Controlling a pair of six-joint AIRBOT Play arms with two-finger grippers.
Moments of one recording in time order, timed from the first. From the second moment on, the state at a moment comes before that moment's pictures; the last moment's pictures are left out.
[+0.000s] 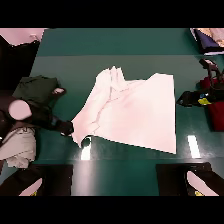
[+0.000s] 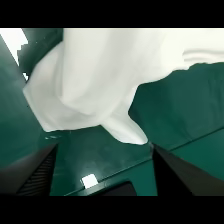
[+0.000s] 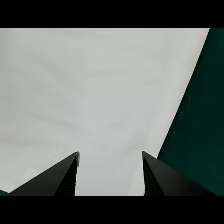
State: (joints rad) left arm -0.37 -0.86 0.80 1.36 -1.32 -1.58; right arm -0.10 -0.97 1.05 -1.31 1.34 1.46
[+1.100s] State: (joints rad) left arm -0.62 -0.85 0.61 1.75 -0.95 -1.98; right arm -0.10 -0.93 1.04 -1.28 1.40 1.50
